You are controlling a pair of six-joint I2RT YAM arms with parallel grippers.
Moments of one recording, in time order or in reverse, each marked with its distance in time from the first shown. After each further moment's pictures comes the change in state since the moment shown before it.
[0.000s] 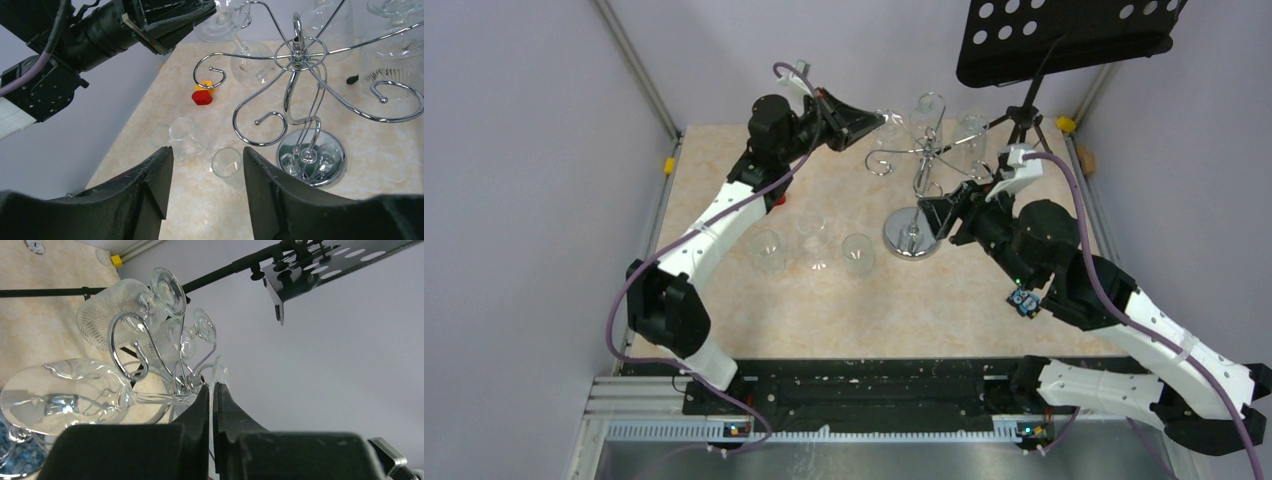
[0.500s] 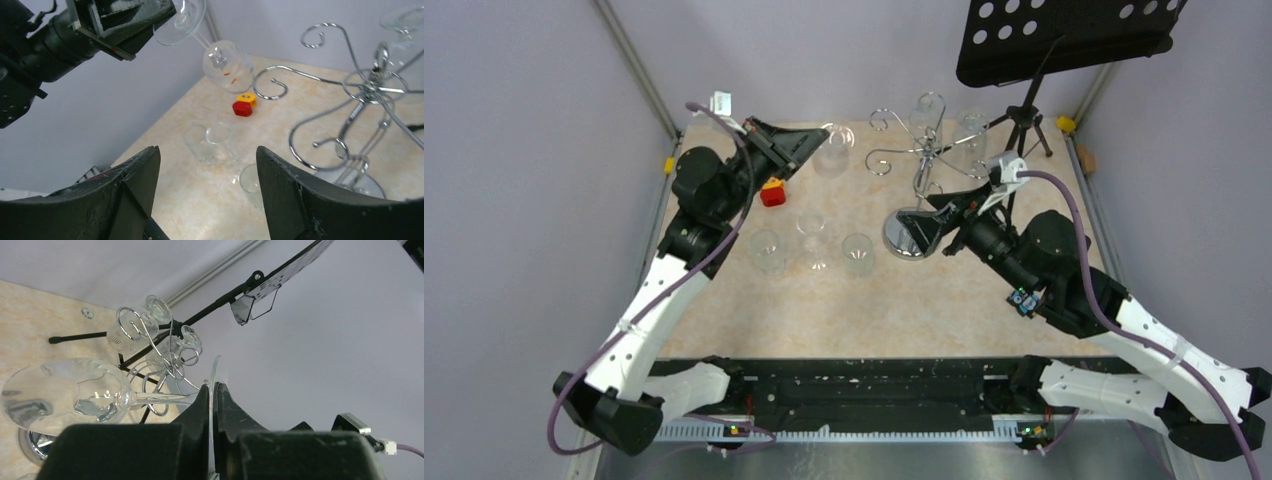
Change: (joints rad) left arm 0.010 -0.458 -0.246 -0.102 -0.232 0.125; right arm 0.000 -0.051 -0.120 0.201 -0.200 -0.104
